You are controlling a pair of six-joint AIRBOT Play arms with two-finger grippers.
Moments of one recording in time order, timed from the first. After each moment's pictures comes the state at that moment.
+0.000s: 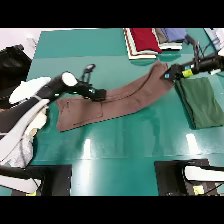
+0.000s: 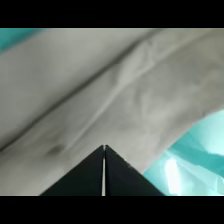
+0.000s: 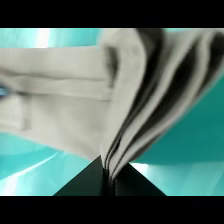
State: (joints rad) left arm -0.47 -1.62 1.31 0.94 -0.85 -1.46; right arm -0.15 -1.40 1.45 -0.83 1.40 1.20
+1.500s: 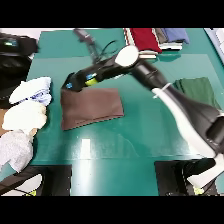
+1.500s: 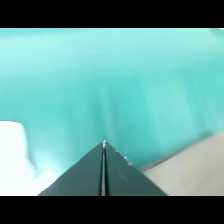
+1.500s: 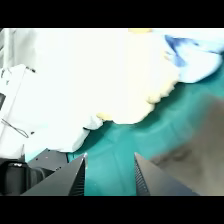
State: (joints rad) left arm -0.03 -1.13 1.59 1.36 -1.06 -1.47; right arm 0.72 -1.75 1.89 -0.62 0.98 1.22
